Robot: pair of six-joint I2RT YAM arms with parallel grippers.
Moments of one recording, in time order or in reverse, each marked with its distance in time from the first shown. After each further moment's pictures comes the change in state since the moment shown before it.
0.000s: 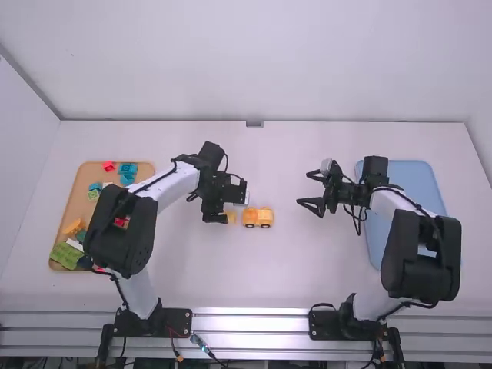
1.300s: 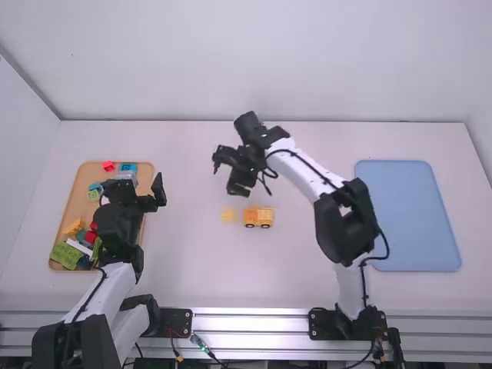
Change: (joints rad) left arm 0.571 -0.813 -0.988 1.468 -0.092 -1.302; right arm 0.709 0.375 0.871 -0.558 0.878 0.208
